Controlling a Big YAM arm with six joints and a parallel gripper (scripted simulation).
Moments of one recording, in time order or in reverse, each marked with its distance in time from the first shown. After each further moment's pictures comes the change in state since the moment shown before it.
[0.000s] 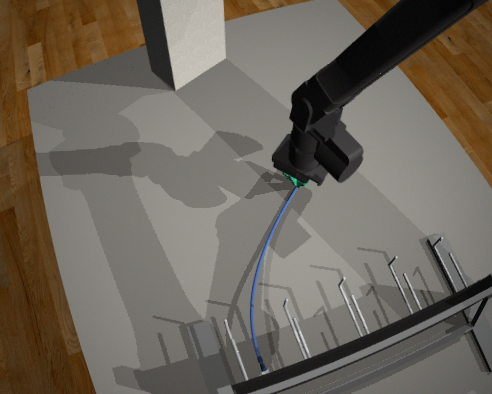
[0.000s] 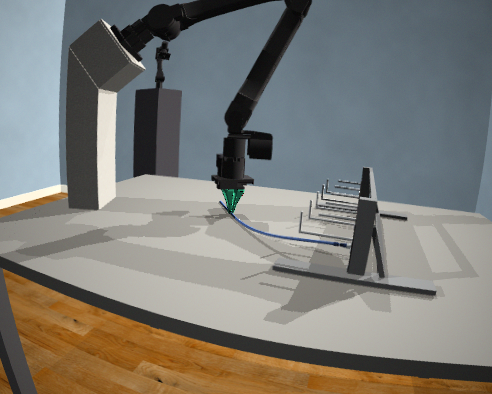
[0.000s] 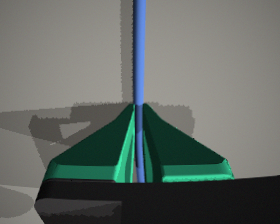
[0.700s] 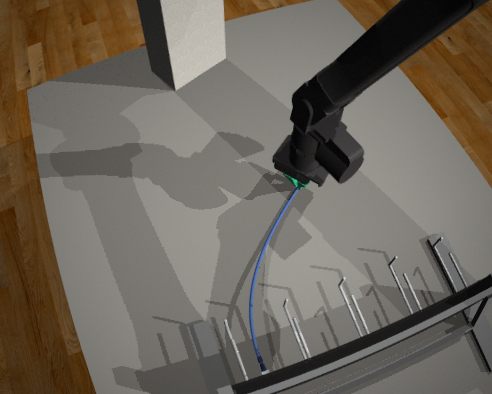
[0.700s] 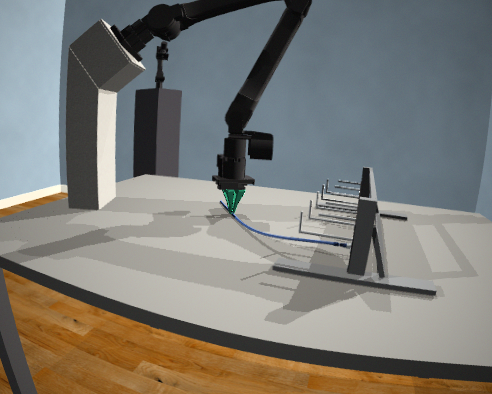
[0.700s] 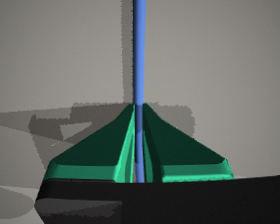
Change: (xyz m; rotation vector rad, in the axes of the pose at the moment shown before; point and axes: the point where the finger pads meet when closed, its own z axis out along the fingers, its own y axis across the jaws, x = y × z) arm 0.001 -0.002 0.001 0.004 0.001 0.000
